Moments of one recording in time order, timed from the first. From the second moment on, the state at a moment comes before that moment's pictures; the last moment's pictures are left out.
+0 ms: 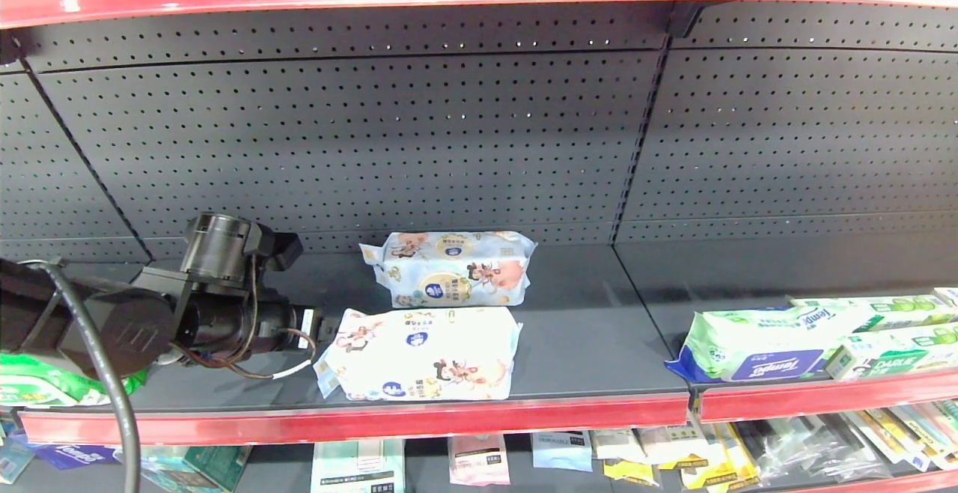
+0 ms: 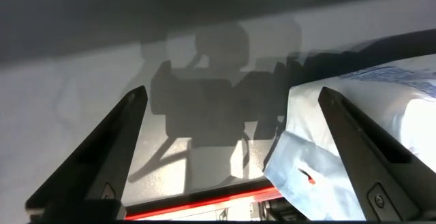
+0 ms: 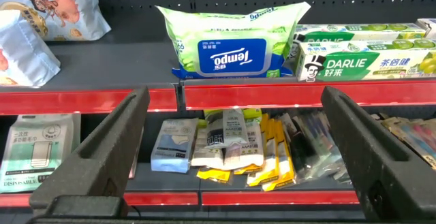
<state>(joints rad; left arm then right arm) -0.23 1.81 -0.77 -0.23 0.01 -0.08 0.00 0.00 0.00 0.00 0.01 0.00</state>
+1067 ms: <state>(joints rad) -0.26 1.84 -0.80 -0.22 0.01 -0.08 0.00 0.00 0.00 0.00 0.01 0.00</state>
